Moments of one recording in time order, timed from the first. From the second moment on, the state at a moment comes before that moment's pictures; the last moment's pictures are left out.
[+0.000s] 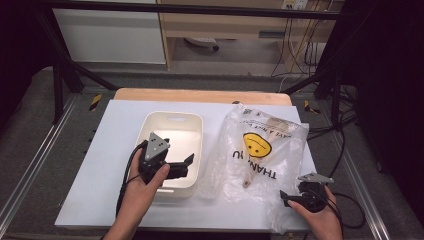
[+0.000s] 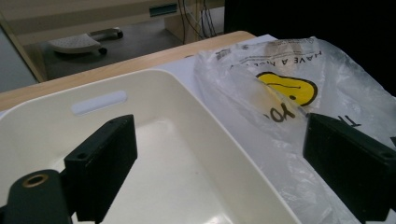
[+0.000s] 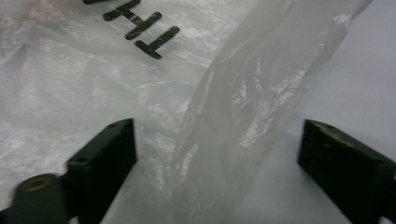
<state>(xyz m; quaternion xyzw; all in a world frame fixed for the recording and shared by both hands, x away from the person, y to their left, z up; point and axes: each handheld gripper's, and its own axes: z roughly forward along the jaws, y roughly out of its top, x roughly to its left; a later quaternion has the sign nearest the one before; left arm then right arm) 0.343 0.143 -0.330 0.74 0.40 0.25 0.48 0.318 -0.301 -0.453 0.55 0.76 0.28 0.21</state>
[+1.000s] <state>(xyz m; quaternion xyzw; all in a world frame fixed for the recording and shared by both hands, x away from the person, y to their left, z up) 0.357 -0.002 -0.397 0.81 0.35 0.24 0.40 0.325 -0.317 -0.445 0.51 0.78 0.27 0.22</state>
